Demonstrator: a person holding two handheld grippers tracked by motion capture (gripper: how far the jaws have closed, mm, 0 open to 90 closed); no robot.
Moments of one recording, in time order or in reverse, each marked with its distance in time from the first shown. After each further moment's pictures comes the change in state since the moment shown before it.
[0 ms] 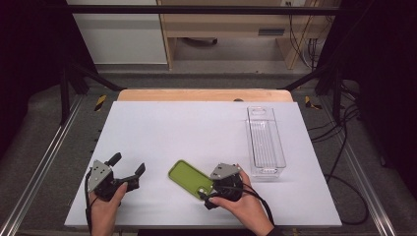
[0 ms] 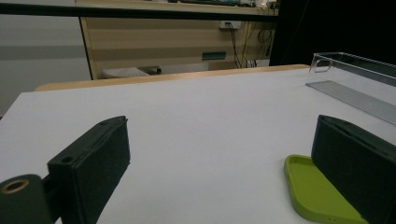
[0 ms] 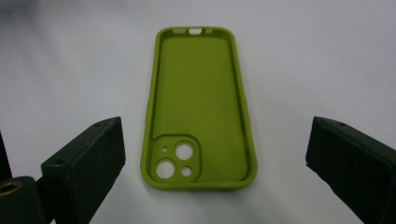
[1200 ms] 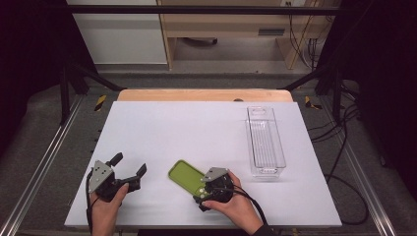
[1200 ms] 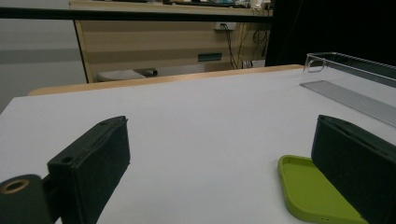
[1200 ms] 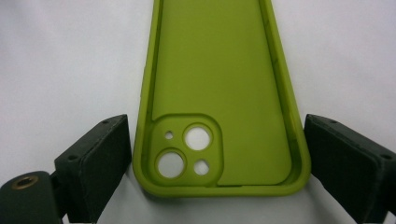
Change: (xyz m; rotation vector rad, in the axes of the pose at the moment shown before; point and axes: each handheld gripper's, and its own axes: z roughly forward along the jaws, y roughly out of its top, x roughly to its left) left arm -0.004 0.001 0.000 -0.004 -0.016 0.016; right arm 0.004 -0.015 0.038 0.099 0.040 0.016
